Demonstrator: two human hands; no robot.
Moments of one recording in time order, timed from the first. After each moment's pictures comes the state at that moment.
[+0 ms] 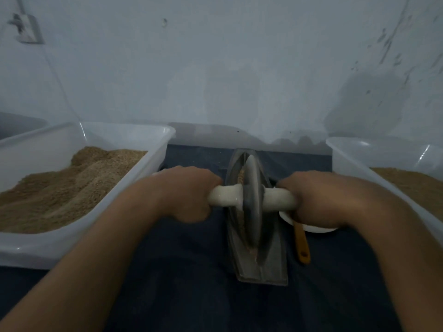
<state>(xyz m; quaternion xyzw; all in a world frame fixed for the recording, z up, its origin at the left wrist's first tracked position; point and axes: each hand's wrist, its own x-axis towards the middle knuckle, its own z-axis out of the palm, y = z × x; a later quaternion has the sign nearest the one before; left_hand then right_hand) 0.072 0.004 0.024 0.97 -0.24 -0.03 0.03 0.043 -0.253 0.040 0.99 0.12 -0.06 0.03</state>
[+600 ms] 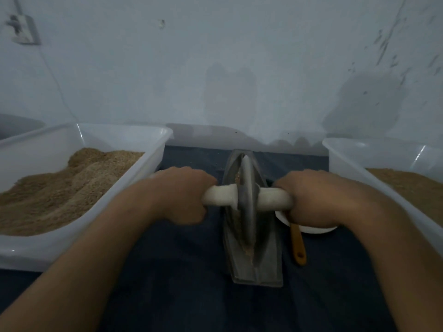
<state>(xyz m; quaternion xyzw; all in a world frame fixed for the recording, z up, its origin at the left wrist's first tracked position) 0.073 0.004 0.024 0.97 -0.24 -0.02 0.04 0.045 -0.253 0.040 0.99 0.13 -0.04 0.04</state>
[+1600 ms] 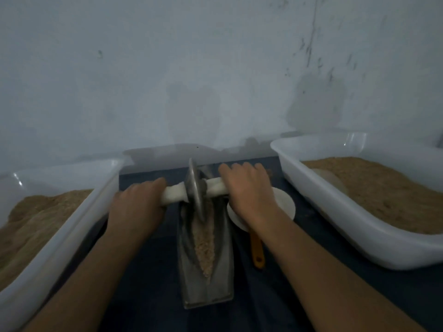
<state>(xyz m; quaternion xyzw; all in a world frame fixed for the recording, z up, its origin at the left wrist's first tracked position) 0.110 -0.015 -0.007 0.95 -0.15 0.27 0.01 0.090 -0.242 -0.004 0.96 0.05 0.28 0.07</state>
